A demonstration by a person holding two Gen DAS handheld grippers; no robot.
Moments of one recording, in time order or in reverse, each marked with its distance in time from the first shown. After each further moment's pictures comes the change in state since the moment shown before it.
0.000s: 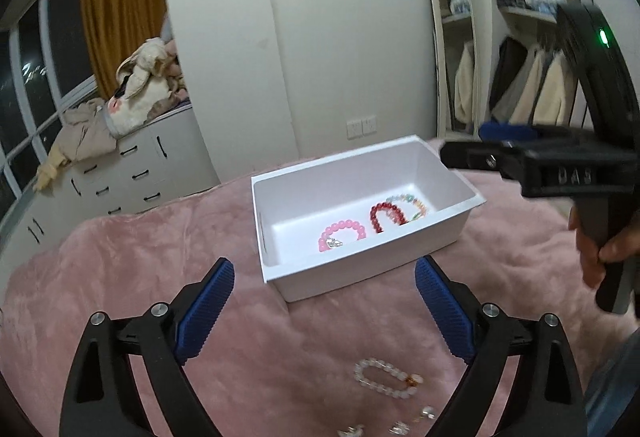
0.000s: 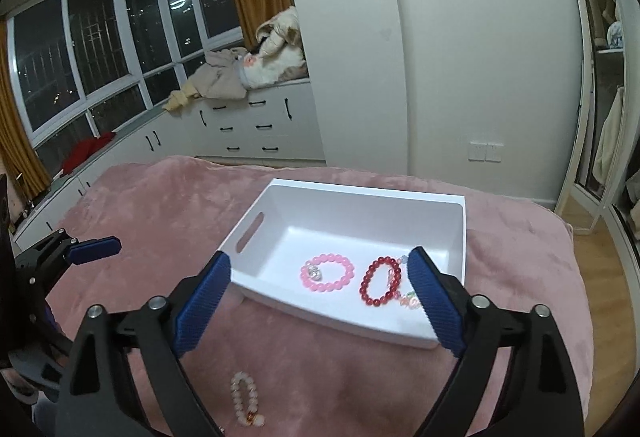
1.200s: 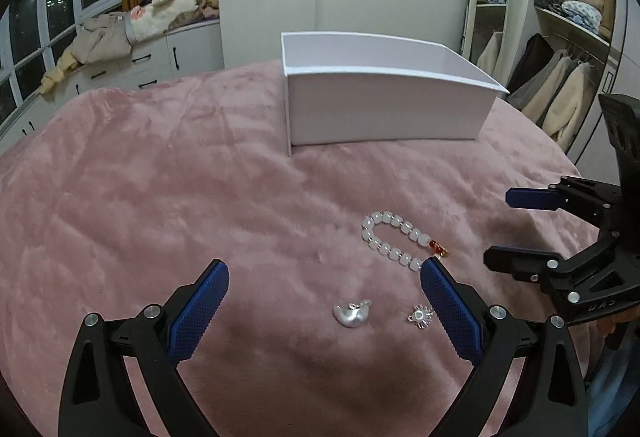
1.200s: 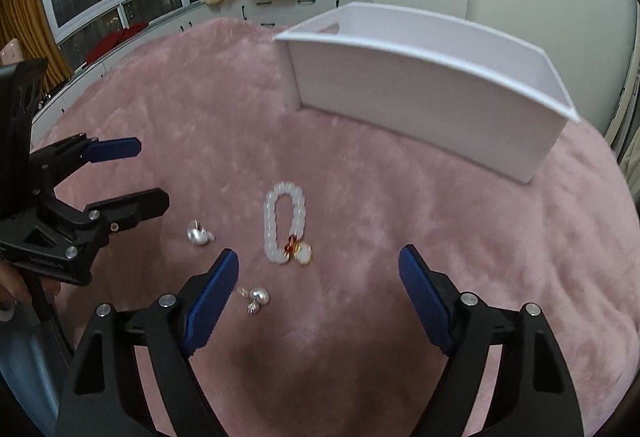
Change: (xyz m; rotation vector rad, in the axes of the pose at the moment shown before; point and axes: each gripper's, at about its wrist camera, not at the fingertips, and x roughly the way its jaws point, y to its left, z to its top) left arm 0.031 0.016 -0.159 -0.168 0.163 -0.025; right arm 0.039 0.062 -0.176 -0.174 0.320 0.059
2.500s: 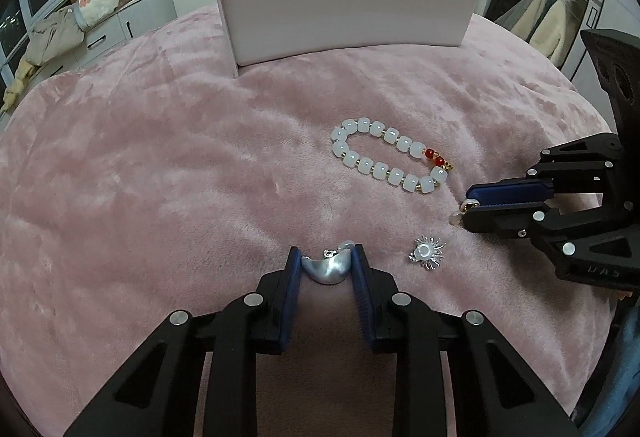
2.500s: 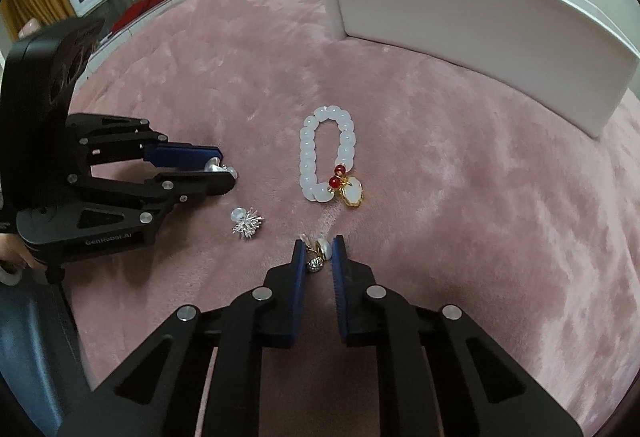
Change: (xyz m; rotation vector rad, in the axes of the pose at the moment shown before) left arm 0.050 -0.019 -0.028 0.126 0.201 -0.051; right arm 0.036 0.008 -0.027 -0.019 0.121 0.134
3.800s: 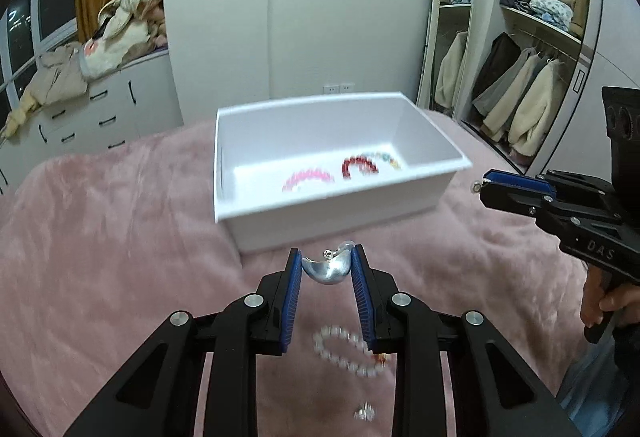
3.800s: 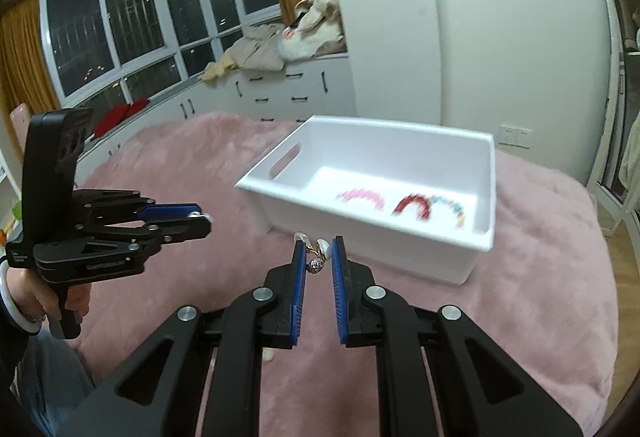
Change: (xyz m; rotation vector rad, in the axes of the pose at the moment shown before) left arm -0.083 -0.002 0.143 -0.023 -0.222 -0.040; right arm -0.136 -0.074 0.092 0.097 -0.388 -0.105
